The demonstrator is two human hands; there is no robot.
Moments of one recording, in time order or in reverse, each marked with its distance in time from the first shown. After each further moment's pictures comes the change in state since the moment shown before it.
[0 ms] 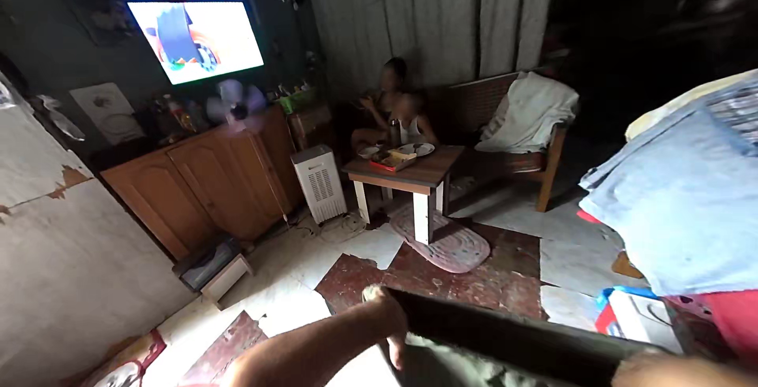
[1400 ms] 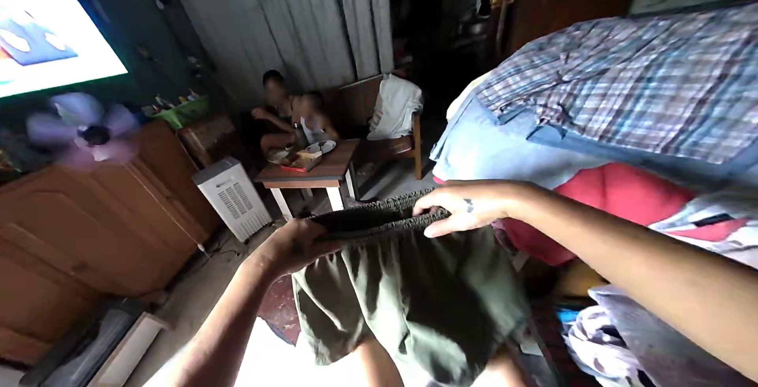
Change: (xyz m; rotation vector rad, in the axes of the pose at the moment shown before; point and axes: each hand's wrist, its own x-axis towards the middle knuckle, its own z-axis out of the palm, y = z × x) left_hand -0.065 -0.082 -0.090 -0.485 0.795 0.490; right_hand -0.084 0.050 -0.119 0.497 0.679 -0.177
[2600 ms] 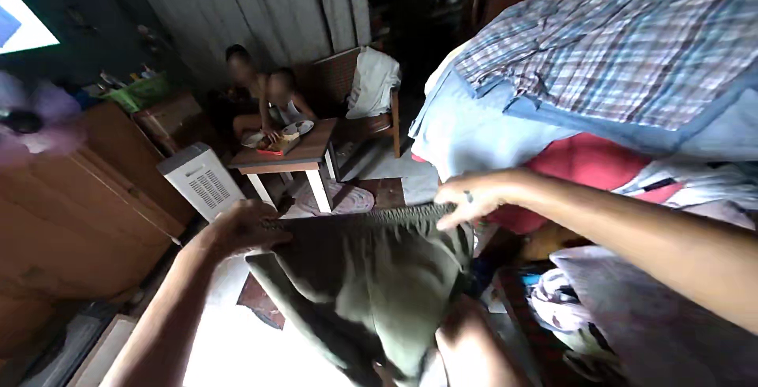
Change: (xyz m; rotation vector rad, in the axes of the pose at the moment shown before) left_hand 0.003 -0.043 -0.015 -0.024 0.054 -0.042; right_hand -0.017 0.043 0.018 -0.045 -0.174 0.175
